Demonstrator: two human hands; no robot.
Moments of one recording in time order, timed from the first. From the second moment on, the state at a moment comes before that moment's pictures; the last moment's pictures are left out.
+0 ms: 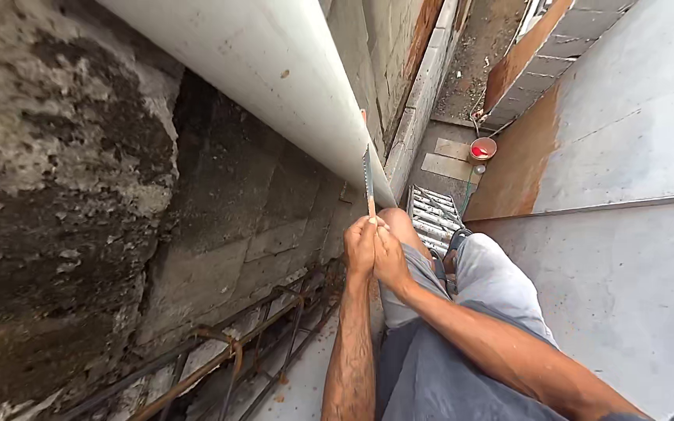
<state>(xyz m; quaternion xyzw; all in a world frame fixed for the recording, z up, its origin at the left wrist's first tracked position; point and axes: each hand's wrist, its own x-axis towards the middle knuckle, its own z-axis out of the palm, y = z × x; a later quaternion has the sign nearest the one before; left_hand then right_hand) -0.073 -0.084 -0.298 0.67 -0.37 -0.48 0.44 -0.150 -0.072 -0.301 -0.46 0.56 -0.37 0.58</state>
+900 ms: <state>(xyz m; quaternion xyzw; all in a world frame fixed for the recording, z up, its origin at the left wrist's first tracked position) -0.067 -0.151 -0.300 0.65 -0.41 -0.45 0.45 -0.147 -0.140 -0.299 -0.51 0.54 -0.38 0.55</state>
